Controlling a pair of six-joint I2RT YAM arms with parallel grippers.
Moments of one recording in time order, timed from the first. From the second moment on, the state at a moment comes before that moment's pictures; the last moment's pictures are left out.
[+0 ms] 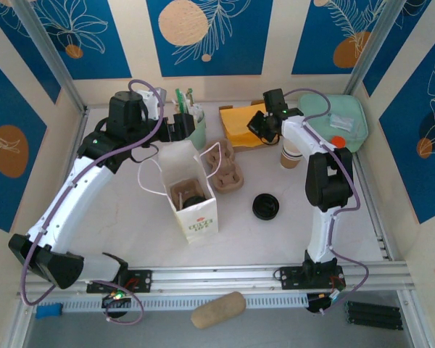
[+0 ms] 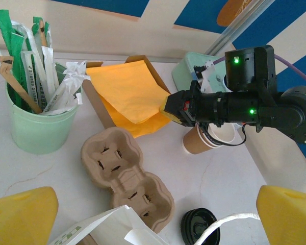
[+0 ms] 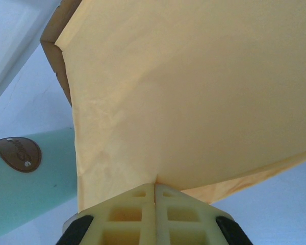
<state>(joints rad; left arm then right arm) -0.45 1.33 1.53 -0.67 0.26 -0.44 0.24 2.02 1.69 -0.61 -0.19 0.85</state>
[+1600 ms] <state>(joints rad) -0.45 1.33 1.53 -0.67 0.26 -0.44 0.25 1.87 1.37 -0.52 -0.21 0.90</state>
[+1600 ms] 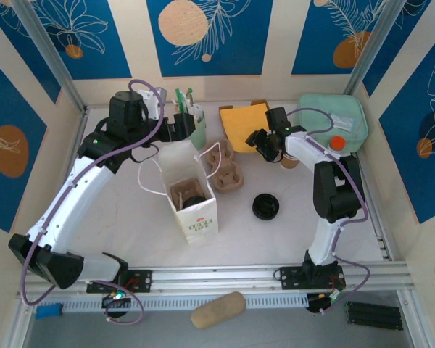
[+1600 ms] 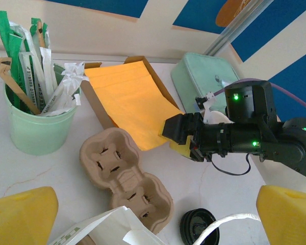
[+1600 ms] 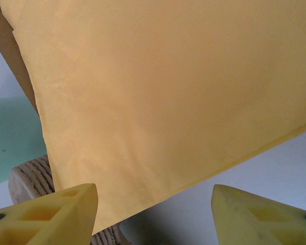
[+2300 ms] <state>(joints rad) -0.46 1.34 1.55 -0.67 0.26 -0.44 0.24 1.94 1.42 -0.49 -0.21 0.94</state>
